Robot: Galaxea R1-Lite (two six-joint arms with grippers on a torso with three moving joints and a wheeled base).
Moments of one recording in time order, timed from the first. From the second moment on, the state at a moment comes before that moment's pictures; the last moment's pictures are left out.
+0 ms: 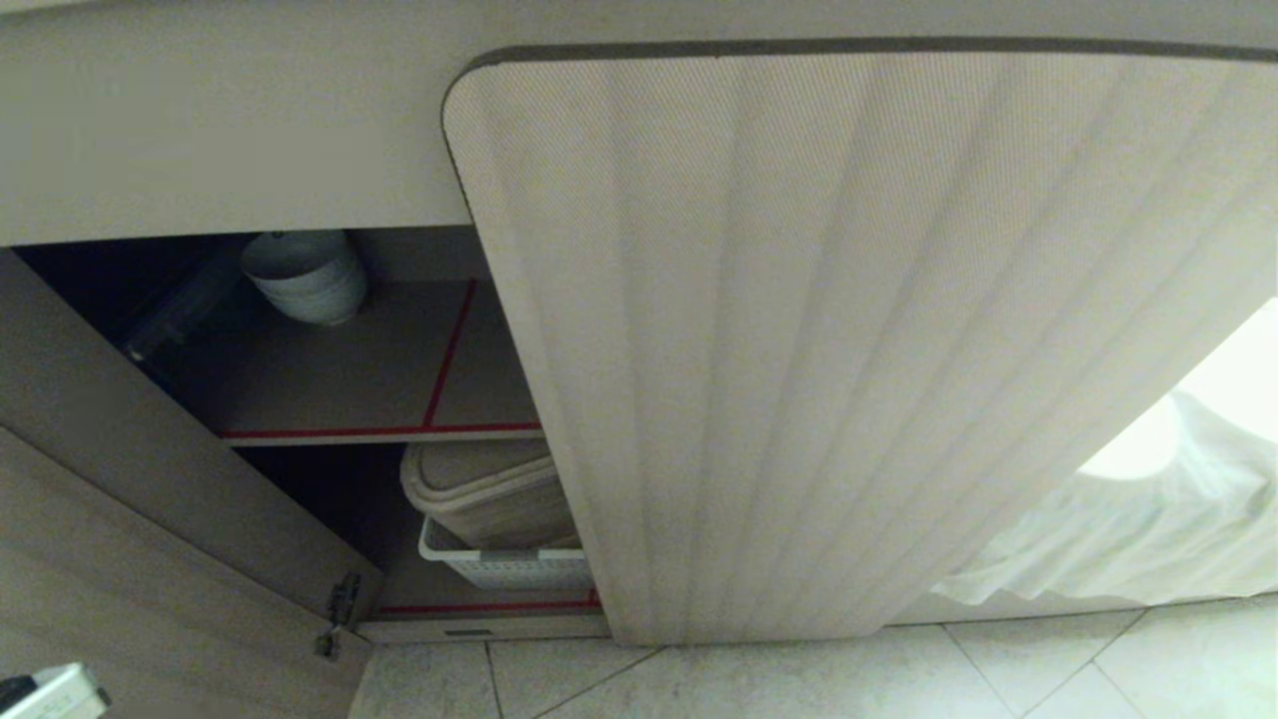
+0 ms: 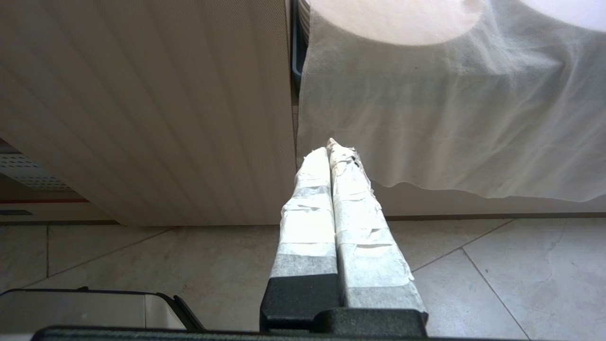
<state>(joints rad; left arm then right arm) -0.66 0.83 -0.58 0.74 -0.07 -0.71 0.00 0.00 0.00 0.00 0.00 0.00</state>
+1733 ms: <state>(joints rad) -0.70 0.85 -0.59 0.74 -0.06 -0.71 0.00 0.00 0.00 0.00 0.00 0.00</state>
